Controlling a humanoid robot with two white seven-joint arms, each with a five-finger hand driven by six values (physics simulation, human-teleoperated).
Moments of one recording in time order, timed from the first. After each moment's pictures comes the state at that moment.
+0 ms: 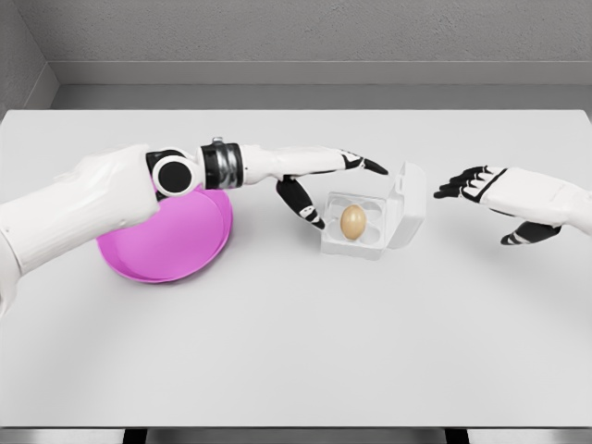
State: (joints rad) left arm -1.20 0.32 -1.59 -0.96 0.36 -0.61 -0.20; right arm -0.31 -0.87 0.24 -1.56 0.36 -0.61 0.61
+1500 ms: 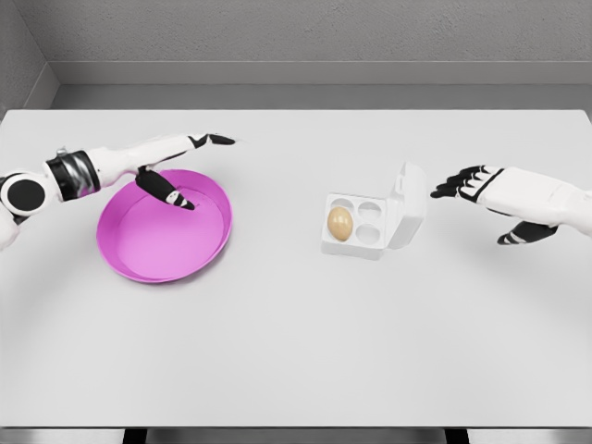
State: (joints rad) left arm -1.02 0.69 -1.36 -0.97 0.31 -0.61 -0.21; right arm -0.31 -0.86 0.24 -1.56 0.36 -0.61 0.61
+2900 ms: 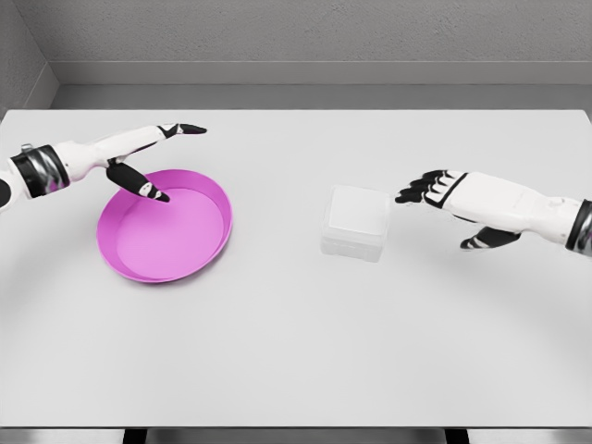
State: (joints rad) left arm -1.00 0.76 -1.30 -0.98 0.30 -0.61 -0.23; right arm -0.30 -0.79 0.21 -1.62 0.35 -0.61 0.61
